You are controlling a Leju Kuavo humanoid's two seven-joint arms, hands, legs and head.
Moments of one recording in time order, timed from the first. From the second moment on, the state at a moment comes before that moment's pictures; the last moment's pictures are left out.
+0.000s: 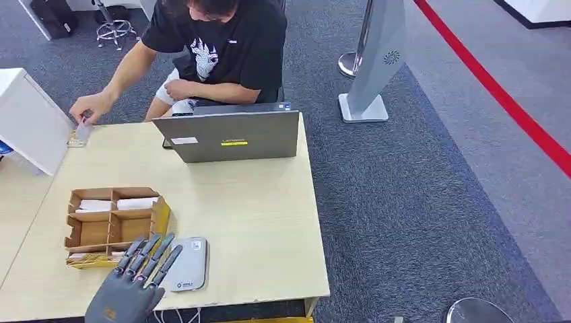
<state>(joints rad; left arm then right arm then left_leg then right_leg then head) 0.25 0.38 -0.45 -1.82 -1.25 0.35 -0.11 -0.07 0.19 -0.42 -0.24 -0.29 0.14 -0.51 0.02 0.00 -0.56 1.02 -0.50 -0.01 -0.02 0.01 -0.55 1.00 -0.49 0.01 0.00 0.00</state>
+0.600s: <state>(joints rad) 0.29 0.25 0.02 -1.66 -1.10 0.40 -0.32 -0.07 0.19 -0.44 -0.24 -0.22 0.14 -0.48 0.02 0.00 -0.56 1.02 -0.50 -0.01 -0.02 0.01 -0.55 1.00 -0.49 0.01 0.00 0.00</state>
